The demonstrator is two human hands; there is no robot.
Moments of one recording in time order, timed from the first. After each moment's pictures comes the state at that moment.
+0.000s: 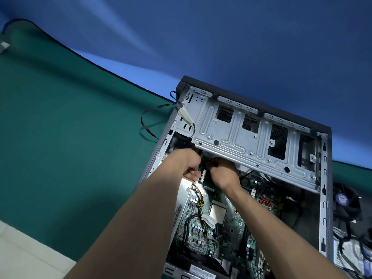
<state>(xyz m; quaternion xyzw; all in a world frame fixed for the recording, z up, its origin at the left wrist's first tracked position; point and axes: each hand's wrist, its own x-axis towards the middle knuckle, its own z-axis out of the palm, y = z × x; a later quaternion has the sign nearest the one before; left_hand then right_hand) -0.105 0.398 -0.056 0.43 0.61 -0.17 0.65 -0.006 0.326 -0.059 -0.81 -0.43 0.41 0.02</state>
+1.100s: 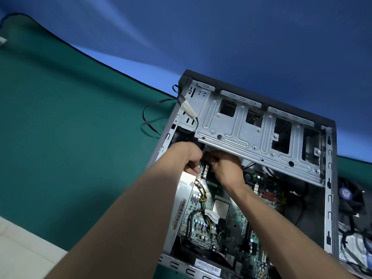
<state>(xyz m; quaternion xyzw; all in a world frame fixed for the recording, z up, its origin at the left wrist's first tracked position) -0.108 0.400 -0.057 0.48 0.59 -0.18 0.62 -0.006 0.321 -0.066 -0.78 -0.53 0.33 0.07</state>
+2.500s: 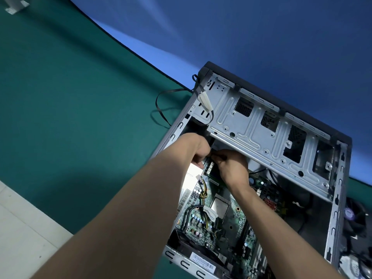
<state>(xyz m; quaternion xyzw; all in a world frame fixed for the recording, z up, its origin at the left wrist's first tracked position) -0.112 0.398 -0.037 0.55 0.55 -0.24 0.59 -0.004 0.322 -0.071 -0.78 -0.52 0.32 0.11</state>
